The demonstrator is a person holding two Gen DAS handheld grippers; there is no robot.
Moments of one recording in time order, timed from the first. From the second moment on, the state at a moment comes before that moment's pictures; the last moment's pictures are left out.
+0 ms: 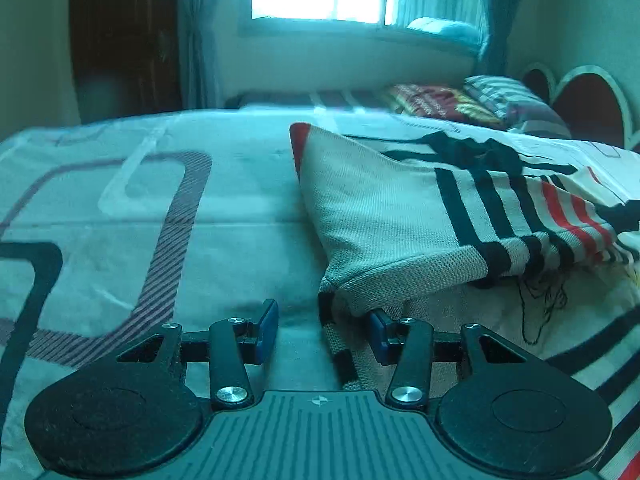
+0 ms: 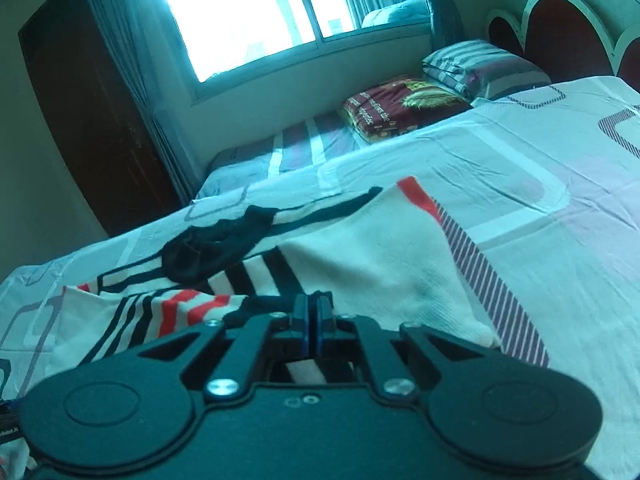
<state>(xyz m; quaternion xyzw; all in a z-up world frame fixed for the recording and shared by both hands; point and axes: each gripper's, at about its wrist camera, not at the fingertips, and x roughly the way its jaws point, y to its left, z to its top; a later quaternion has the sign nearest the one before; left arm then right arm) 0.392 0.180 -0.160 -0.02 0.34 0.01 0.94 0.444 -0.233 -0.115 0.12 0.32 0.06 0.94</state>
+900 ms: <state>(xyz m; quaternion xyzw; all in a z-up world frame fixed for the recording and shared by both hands) 0.475 0.148 -0.122 0.03 0.27 -0.03 0.96 0.467 -0.173 -0.106 0.02 0.31 0.14 0.94</state>
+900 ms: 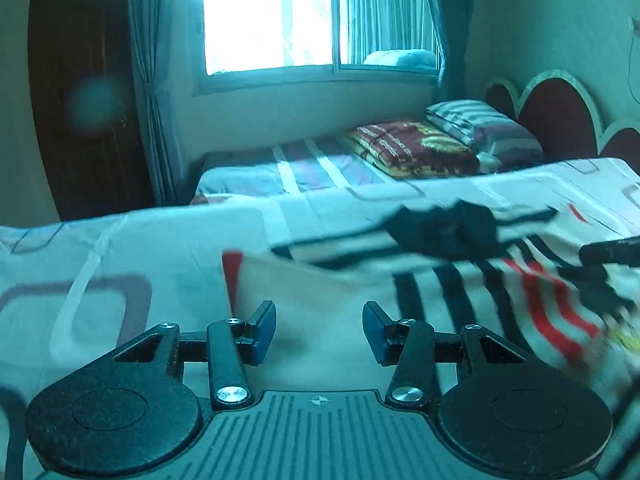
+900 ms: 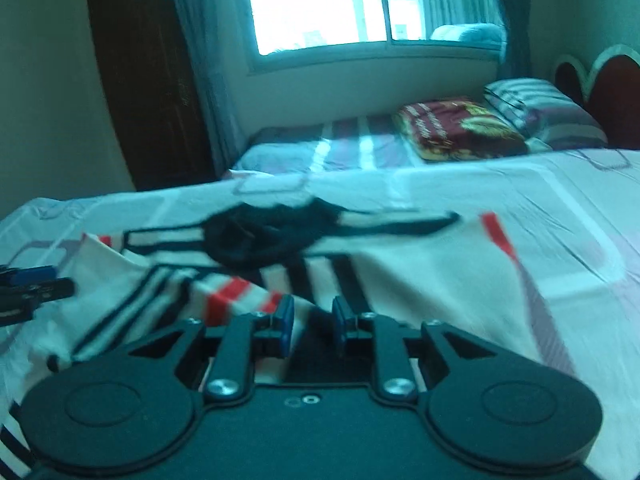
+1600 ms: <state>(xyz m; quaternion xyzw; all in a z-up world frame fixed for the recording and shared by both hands) 0.526 0.190 -0.140 -0.02 0.30 0.01 0.95 0.508 -0.123 -0.129 0.03 0.33 0.15 0.93</state>
